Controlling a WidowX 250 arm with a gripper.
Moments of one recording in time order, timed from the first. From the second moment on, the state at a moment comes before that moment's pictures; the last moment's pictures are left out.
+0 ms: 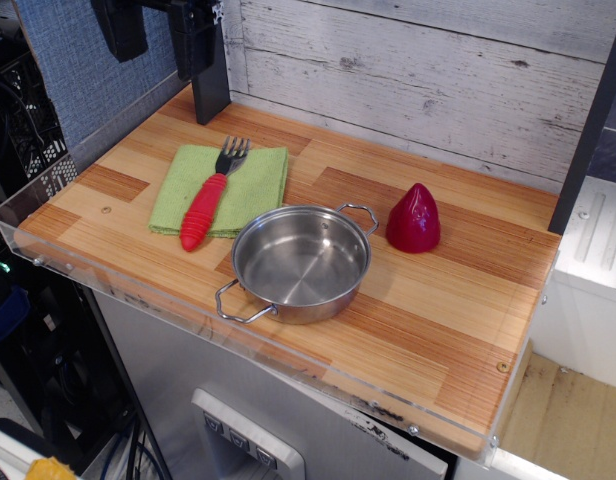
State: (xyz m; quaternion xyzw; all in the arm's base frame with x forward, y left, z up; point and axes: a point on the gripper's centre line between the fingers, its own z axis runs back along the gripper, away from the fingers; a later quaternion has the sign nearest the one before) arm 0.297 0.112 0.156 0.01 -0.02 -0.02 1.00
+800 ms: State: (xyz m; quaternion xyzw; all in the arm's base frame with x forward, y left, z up) arm 0.320 0.063 0.137 -0.02 -0.06 -0.07 1.00
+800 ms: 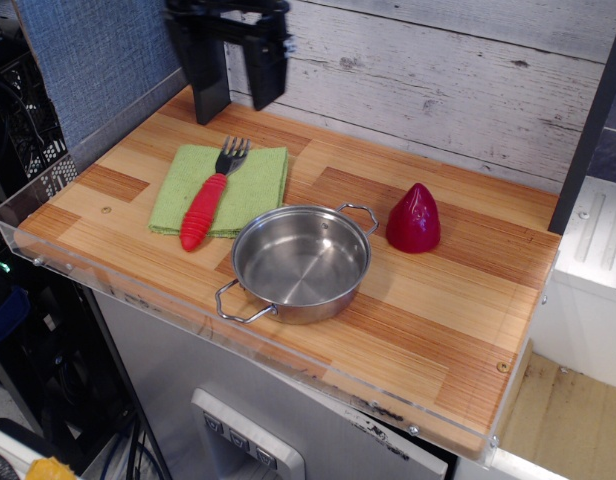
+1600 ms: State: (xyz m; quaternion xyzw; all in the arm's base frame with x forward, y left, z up) arm 0.370 -0.027 0.088 0.01 -0.09 -0.16 0.98
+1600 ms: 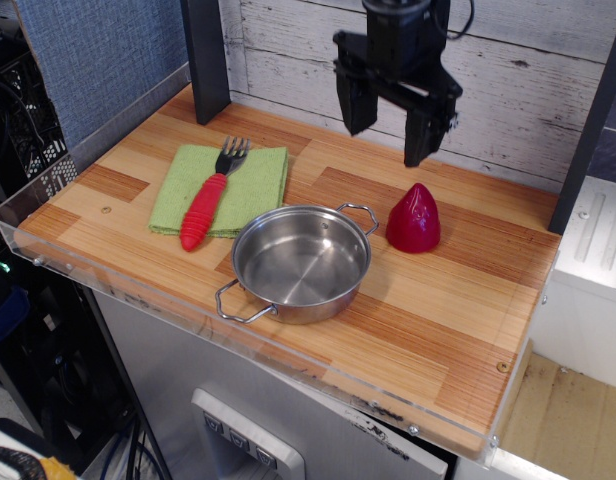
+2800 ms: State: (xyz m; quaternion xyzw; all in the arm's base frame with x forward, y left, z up) arm 0.341 -0.061 0.023 -0.04 0.00 -0.18 0.98
